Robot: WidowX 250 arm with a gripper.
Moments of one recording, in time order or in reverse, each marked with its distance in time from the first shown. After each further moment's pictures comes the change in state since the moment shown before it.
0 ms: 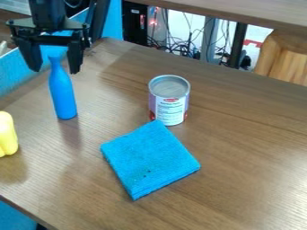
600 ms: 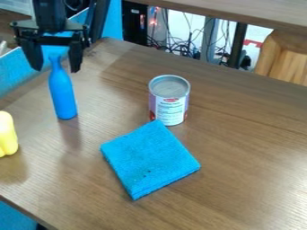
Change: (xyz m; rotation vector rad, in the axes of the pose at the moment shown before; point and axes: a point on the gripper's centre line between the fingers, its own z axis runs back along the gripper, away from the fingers) arm 0.018 0.005 -0.013 0.021 0.014 0.031
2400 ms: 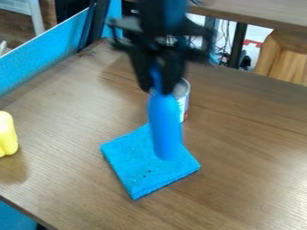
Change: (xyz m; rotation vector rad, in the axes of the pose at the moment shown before) arm -0.152 -0.147 0.081 -0.203 -0.004 -0.515
